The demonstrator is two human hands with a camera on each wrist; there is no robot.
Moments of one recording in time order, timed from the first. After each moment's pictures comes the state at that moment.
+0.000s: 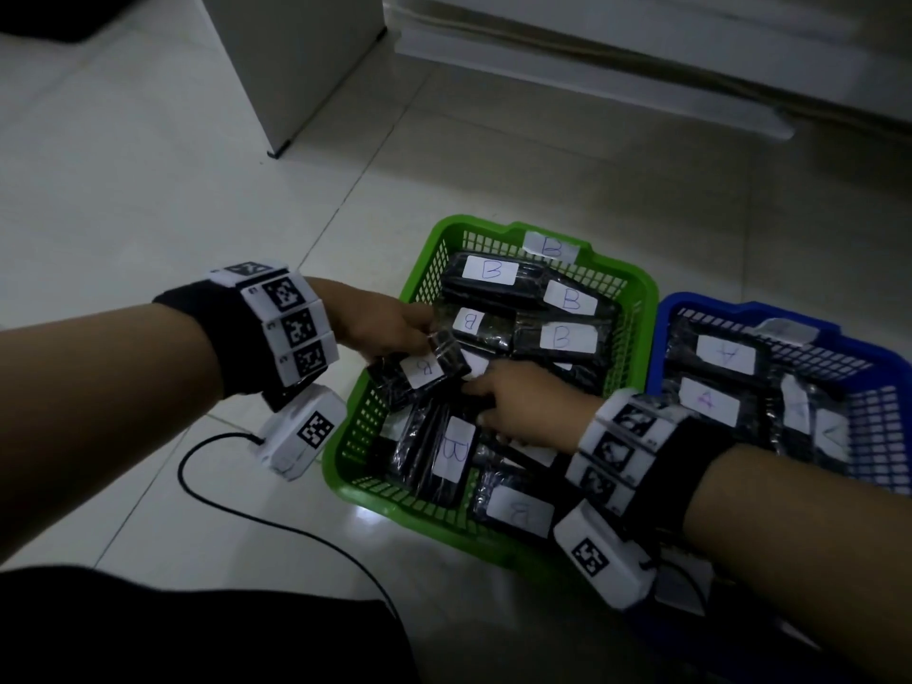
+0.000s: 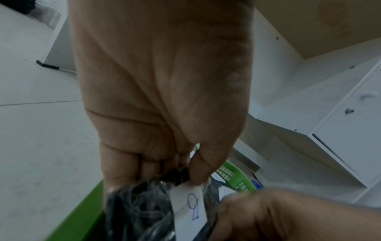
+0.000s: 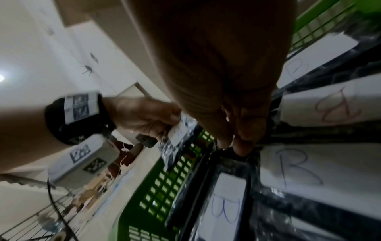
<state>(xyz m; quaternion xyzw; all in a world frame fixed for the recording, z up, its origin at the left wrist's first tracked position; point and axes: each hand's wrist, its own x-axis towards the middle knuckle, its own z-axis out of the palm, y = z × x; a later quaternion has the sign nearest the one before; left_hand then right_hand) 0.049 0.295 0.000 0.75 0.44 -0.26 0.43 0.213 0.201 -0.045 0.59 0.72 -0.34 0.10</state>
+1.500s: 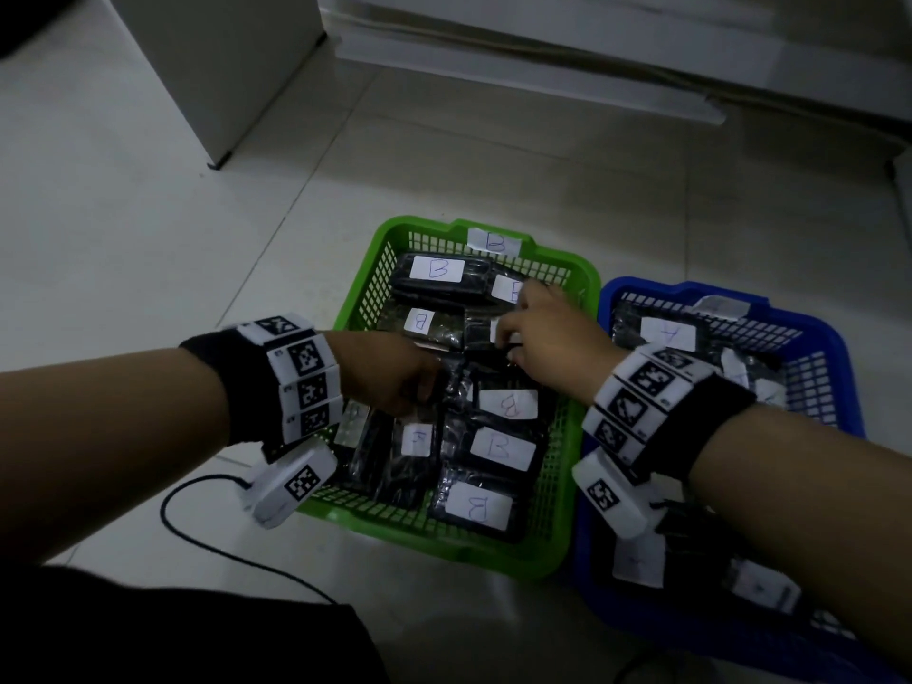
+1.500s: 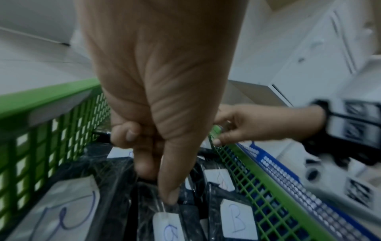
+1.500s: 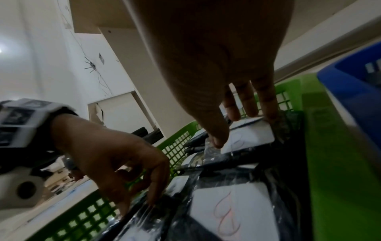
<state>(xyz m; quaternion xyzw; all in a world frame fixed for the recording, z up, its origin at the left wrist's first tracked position) 0.087 0.271 -0.040 0.89 0.25 -0.29 0.24 0.287 0.209 -0.029 0.67 0.71 -0.20 0.03</state>
